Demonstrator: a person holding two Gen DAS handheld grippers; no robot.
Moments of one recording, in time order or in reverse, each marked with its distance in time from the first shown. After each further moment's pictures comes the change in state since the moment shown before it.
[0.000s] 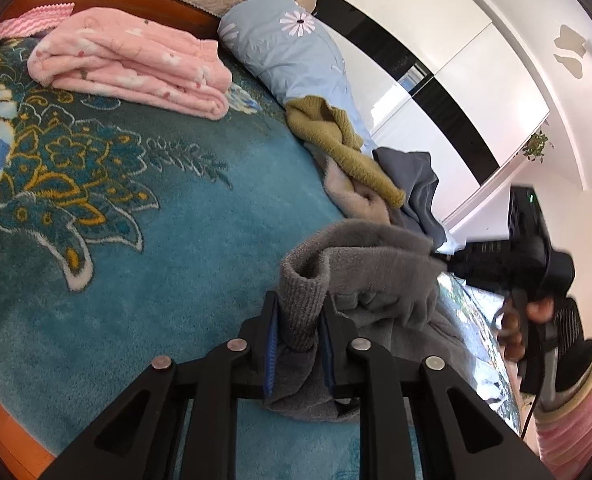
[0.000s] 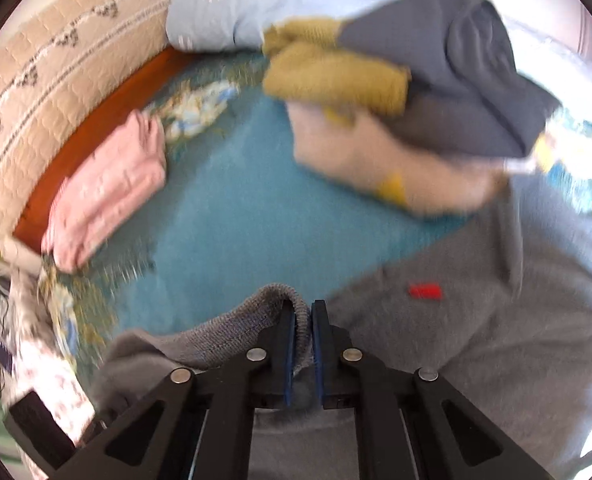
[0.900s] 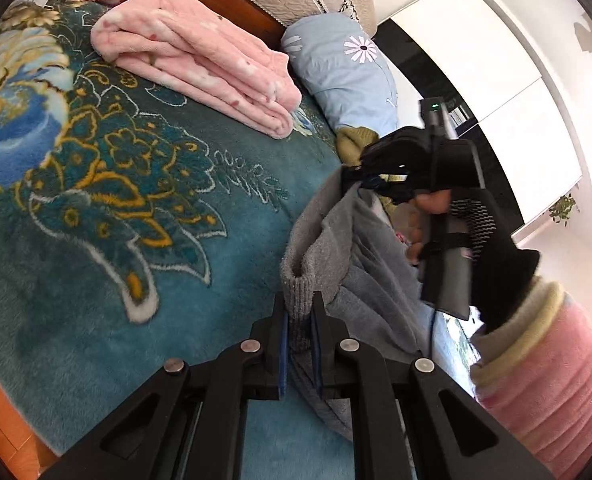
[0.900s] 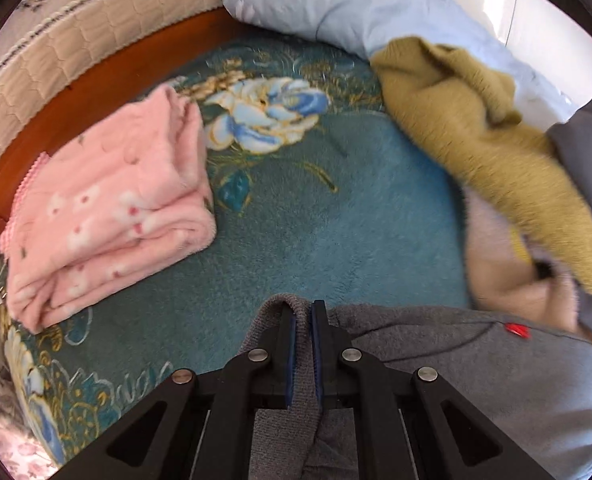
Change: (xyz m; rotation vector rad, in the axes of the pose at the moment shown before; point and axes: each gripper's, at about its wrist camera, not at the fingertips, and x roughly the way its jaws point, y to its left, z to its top) left arm -0.001 0.039 0.020 -0.203 -0.049 0.075; right arm 0.166 0.155 0.084 -0.190 0.040 -0.101
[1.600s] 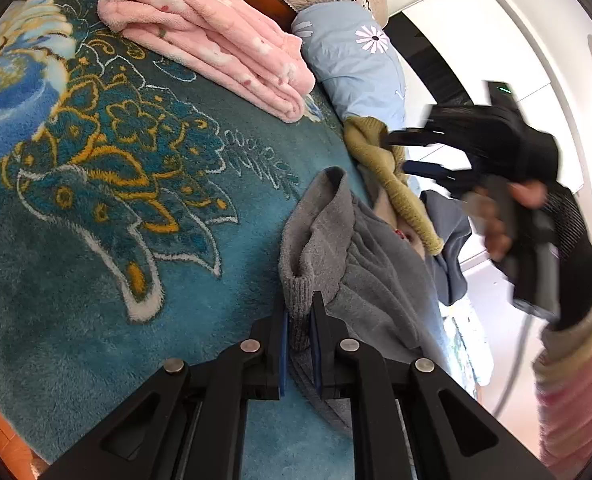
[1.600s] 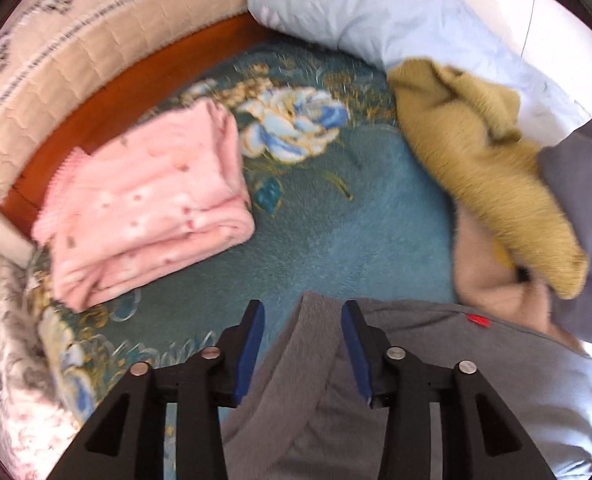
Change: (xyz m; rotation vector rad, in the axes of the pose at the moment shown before) left arm 0.006 0.013 -0.002 -0.042 0.047 -0.029; right arm -0.085 0.001 -0.004 -0.053 -0.003 0.073
